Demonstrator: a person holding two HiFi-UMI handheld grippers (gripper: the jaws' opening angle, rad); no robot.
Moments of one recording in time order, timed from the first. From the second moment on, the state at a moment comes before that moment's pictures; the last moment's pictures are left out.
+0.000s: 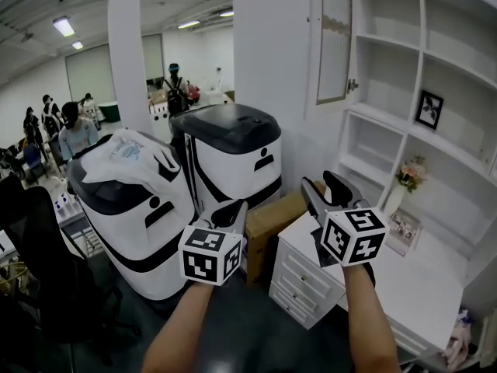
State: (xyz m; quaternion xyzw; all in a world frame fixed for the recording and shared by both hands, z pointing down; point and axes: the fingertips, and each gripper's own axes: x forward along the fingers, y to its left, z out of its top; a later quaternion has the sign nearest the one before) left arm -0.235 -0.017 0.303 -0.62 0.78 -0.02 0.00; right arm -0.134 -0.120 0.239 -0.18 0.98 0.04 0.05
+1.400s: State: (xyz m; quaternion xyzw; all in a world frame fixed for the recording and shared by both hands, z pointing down) left arm -0.323 -0.244 0.274 -0.65 0.76 -0.02 0.03; right arm -0.262 -0.321 0.187 -0.21 0.97 0.07 0.08
